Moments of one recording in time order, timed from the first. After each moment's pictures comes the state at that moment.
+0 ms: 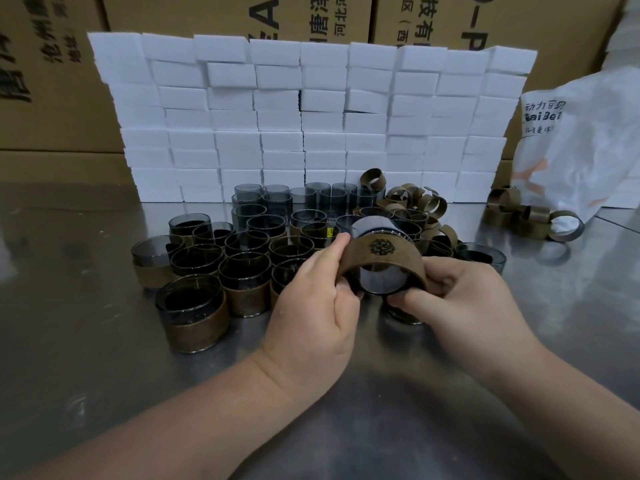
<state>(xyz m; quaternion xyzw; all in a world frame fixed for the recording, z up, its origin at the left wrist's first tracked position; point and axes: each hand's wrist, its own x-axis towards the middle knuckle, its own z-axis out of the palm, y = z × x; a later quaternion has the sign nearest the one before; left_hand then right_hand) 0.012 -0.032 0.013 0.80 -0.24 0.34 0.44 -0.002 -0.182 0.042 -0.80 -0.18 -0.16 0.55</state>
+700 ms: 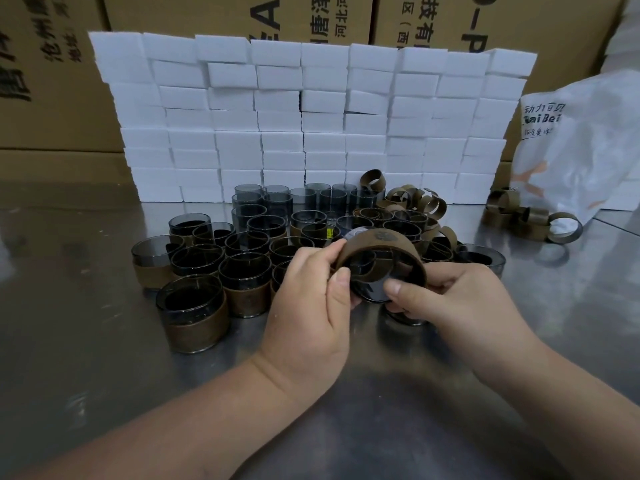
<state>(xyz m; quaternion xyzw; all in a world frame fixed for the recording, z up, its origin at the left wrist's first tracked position) 0.011 -0.031 0.012 0.75 -0.25 0.36 0.49 -0.002 -0.182 0.044 -0.76 -0.18 -0.09 0.62</state>
